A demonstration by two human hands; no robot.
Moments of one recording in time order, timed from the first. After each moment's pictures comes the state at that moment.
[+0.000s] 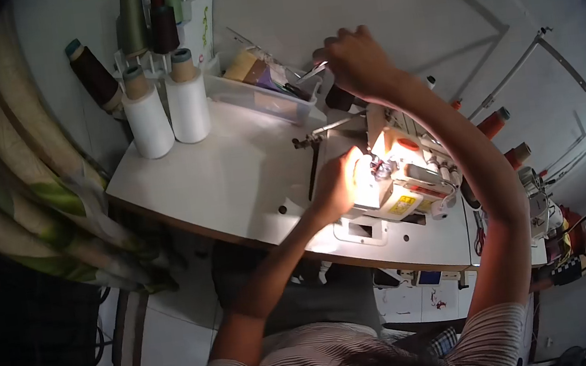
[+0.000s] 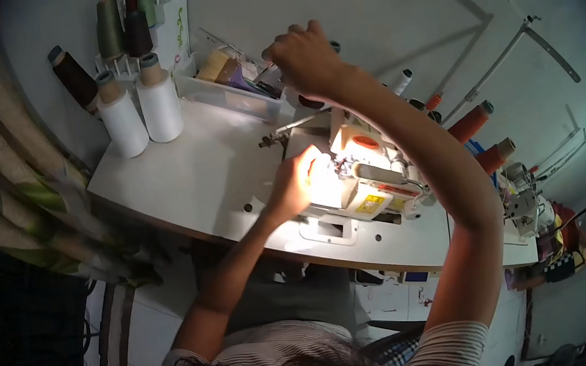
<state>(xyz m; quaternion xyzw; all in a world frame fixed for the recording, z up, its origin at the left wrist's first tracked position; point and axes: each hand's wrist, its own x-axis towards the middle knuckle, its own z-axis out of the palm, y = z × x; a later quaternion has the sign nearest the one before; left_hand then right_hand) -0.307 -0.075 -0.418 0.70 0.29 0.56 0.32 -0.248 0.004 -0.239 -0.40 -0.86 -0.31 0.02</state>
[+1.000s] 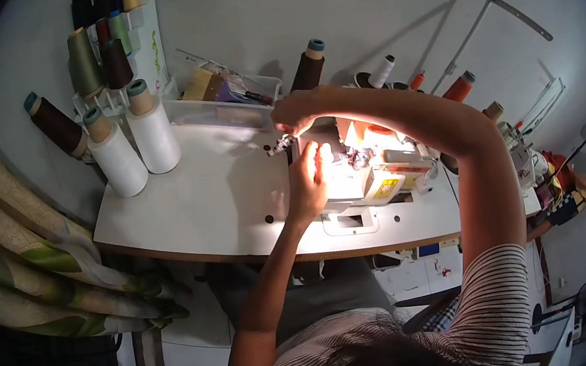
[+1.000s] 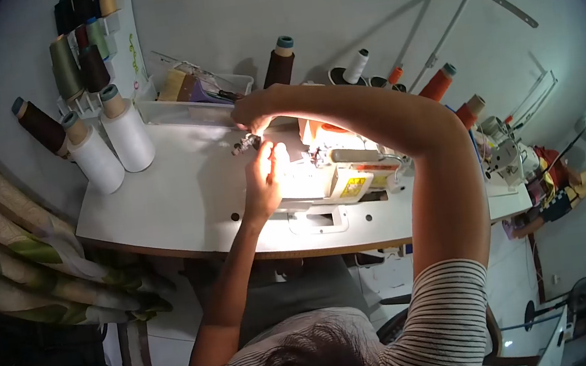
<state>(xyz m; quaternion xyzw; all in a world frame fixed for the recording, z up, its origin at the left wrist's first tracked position) -0.308 -0.062 -0.433 0.61 0.26 0.61 0.44 -0.249 0.056 -0.319 -0.31 -0.88 -0.06 -0.35</state>
